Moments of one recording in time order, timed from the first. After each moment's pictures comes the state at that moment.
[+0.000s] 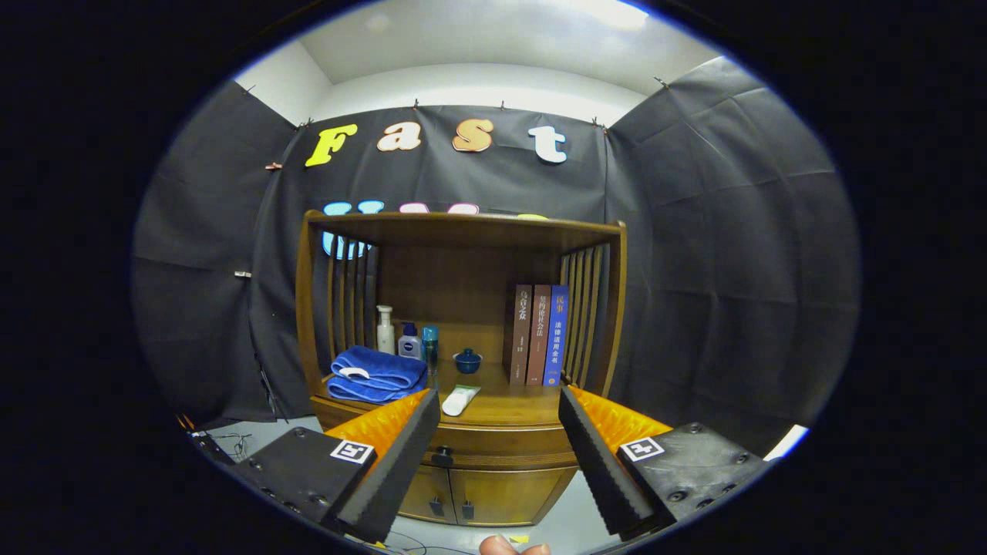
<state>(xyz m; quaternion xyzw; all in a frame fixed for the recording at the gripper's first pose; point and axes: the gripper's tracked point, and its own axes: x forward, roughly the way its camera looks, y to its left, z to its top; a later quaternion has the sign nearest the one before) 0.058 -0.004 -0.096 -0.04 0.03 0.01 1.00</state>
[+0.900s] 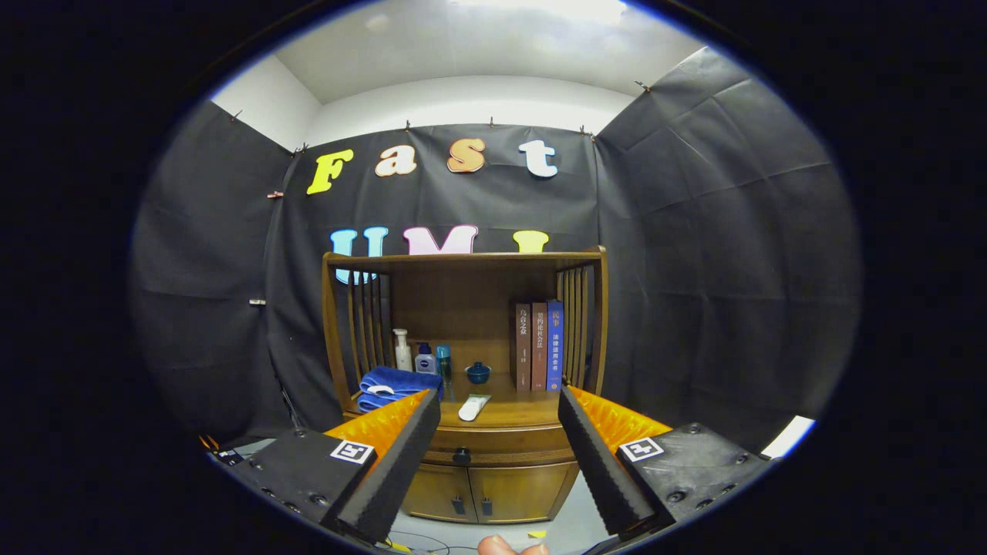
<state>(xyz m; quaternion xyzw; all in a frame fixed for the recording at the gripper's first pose) 0.010 -0.010 -0.059 -0.01 0.02 0.02 1.00</state>
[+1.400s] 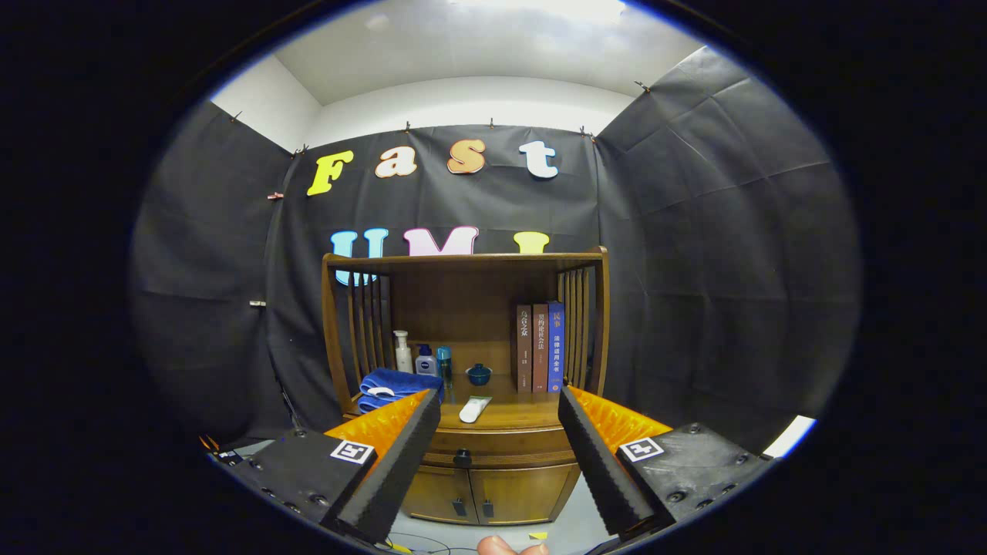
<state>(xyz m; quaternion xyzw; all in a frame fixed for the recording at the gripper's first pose) 0.016 -0.011 -0.064 -0.01 0.02 0.01 1.00</state>
